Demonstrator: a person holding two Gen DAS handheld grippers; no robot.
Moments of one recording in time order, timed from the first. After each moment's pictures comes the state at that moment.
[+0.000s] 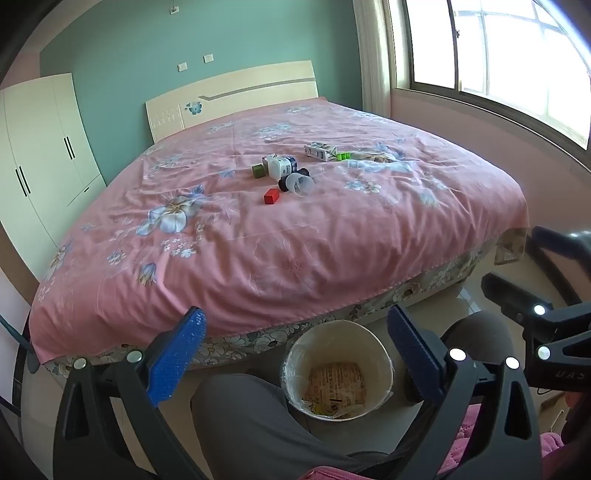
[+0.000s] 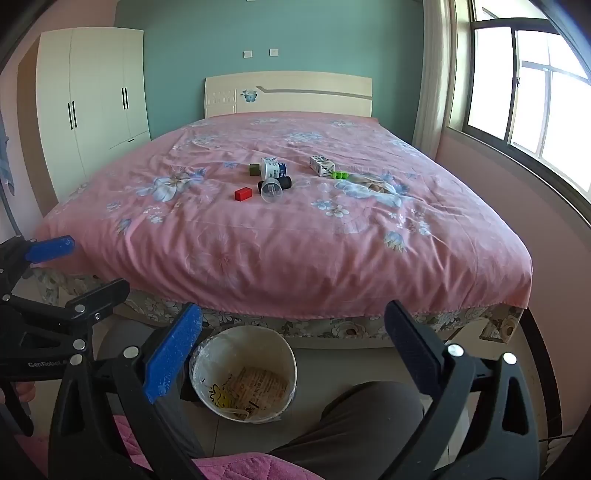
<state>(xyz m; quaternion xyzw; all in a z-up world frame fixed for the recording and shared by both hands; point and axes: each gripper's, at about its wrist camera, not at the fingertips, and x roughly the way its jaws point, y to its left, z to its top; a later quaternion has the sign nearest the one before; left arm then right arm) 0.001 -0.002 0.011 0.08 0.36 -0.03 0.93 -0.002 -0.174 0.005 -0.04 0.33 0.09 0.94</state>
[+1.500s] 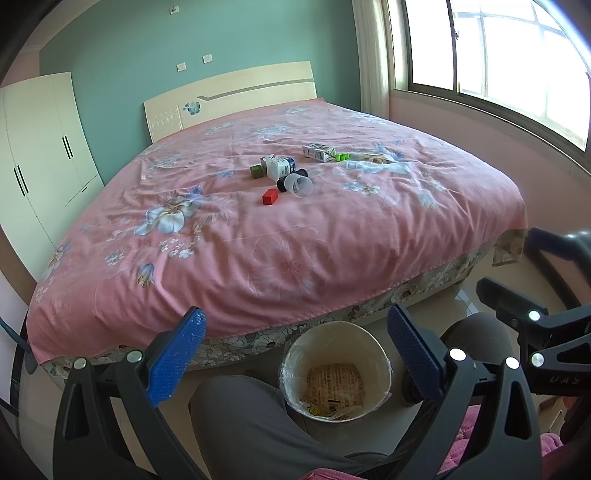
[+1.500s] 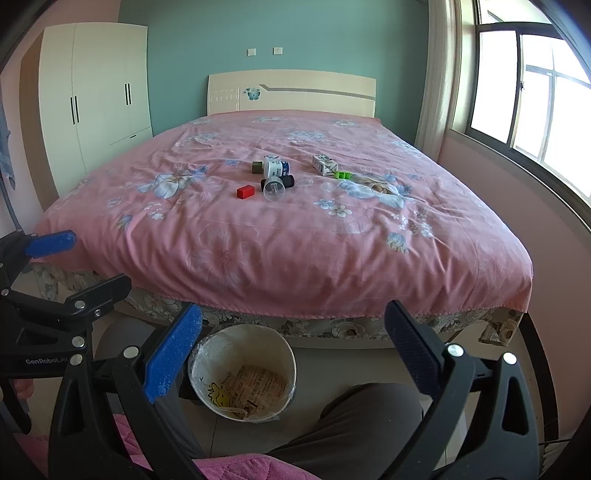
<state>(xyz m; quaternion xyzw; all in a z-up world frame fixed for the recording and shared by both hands) 0.001 -0.005 0.013 0.08 0.36 -0.03 0.93 0.001 -0.169 0.005 -0.04 0.34 0.09 0.94</state>
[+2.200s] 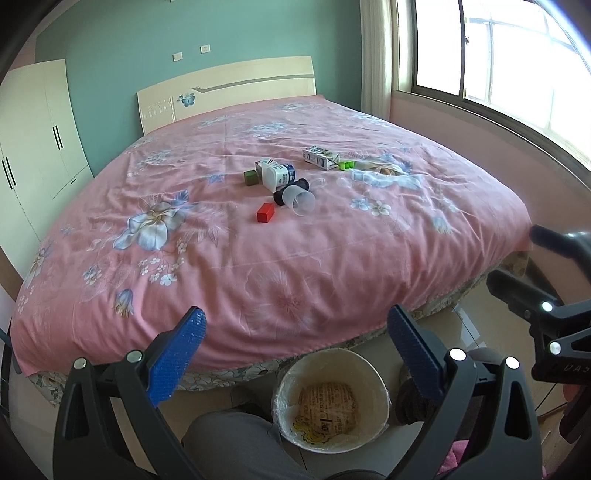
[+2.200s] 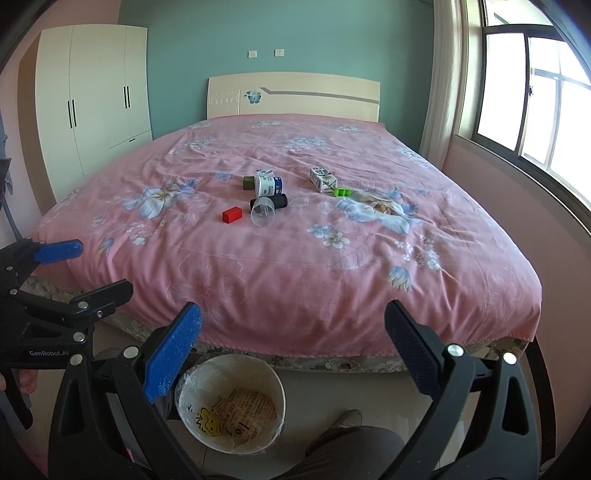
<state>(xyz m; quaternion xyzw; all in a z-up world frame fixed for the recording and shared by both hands) 0.091 0.002 0.013 0.05 0.36 -0.04 0.93 0.095 -0.181 0.012 -0.02 0.34 0.11 0.93</state>
